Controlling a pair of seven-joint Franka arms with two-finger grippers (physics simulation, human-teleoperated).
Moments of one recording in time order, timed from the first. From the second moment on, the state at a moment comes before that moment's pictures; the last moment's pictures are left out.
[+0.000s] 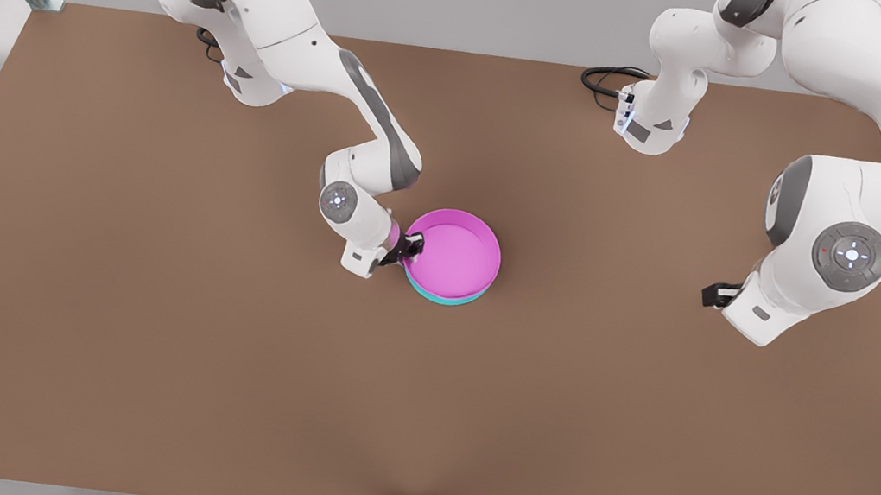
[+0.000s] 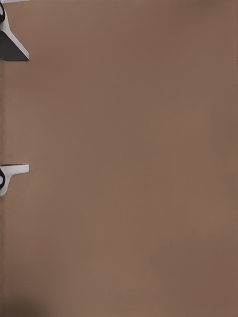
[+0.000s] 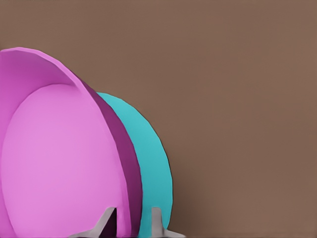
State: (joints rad) left arm -0.14 0.33 -0.02 -1.29 0.23 1.42 -0.20; right arm 0.69 0.53 0.01 -1.91 0.56 2.52 -0.10
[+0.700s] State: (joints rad) left arm -0.15 0.34 -0.03 -1.29 0.18 1.45 -0.21; right arm 0.33 0.20 -0.23 -1.65 0.00 1.81 -0.11
